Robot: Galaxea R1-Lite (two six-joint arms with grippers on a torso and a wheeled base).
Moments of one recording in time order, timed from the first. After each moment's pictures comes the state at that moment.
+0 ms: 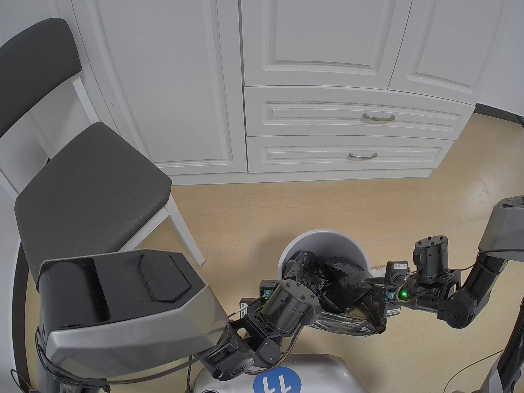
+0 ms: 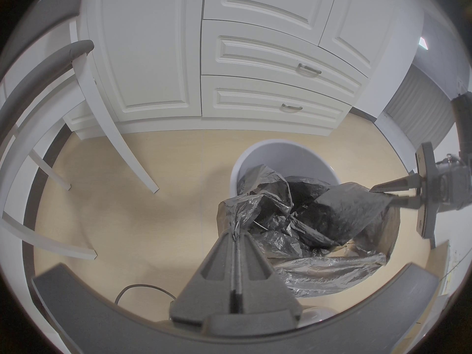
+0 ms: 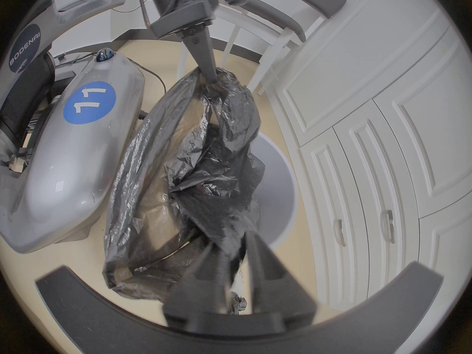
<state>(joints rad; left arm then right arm) -0.93 2.34 -0.96 -0.71 0.59 -0.52 0.34 2.06 -0.41 -1.07 0.09 -1.24</state>
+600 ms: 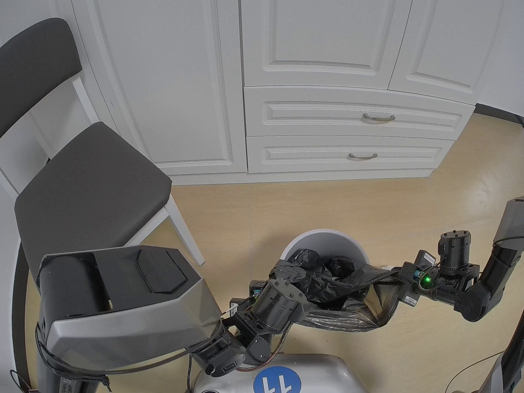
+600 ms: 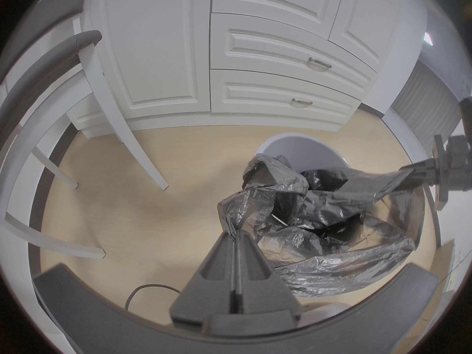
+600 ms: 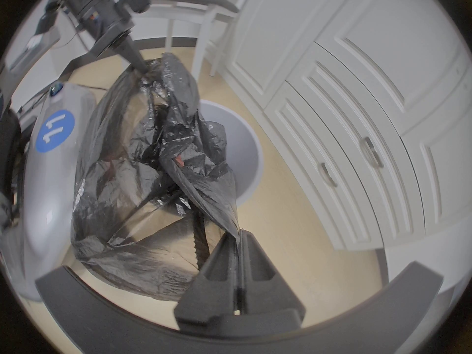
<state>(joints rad) -0.89 2.34 -0.93 -0.71 0.59 -0.52 0.18 2.03 -0.36 -1.13 0.07 -0.97</state>
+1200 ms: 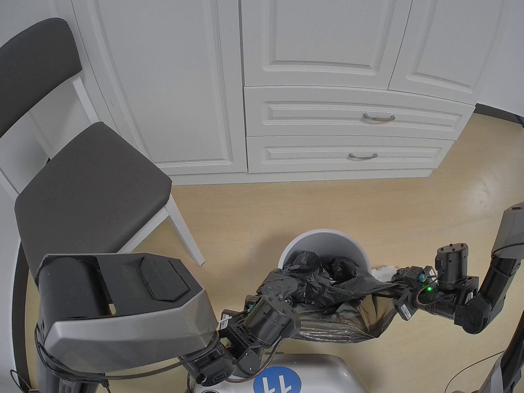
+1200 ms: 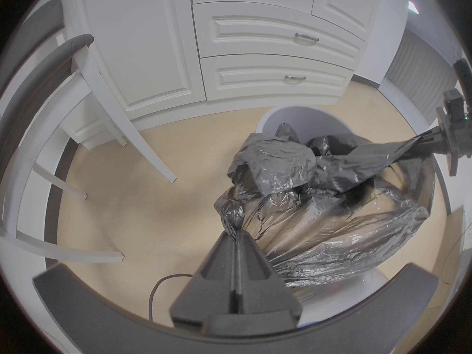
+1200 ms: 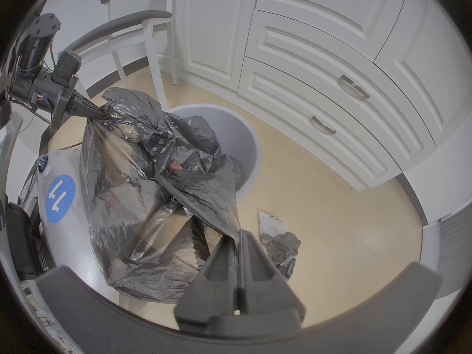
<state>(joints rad) -0.90 2.34 -0.83 -0.71 0.59 -0.43 0.23 2.03 -0.26 -1.16 -0.02 -0.54</state>
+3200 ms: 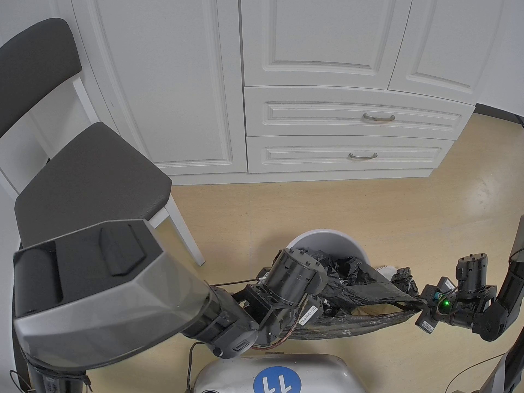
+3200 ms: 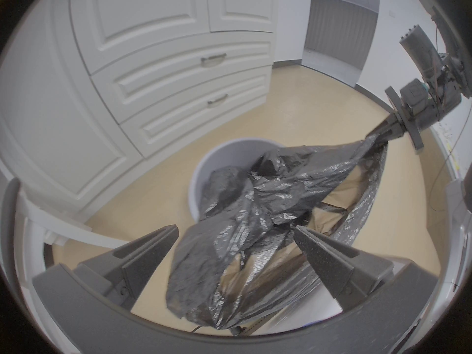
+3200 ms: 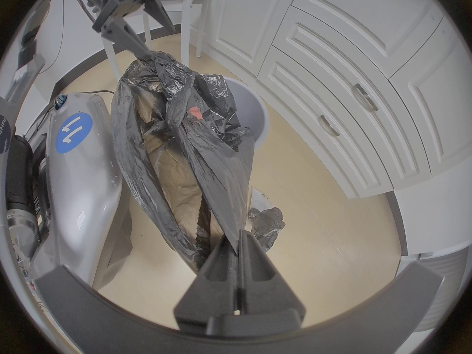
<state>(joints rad) -0.90 2.26 -1.09 -0.51 0.34 0.09 0.13 1.95 -0.10 -1.16 0.01 -0.82</state>
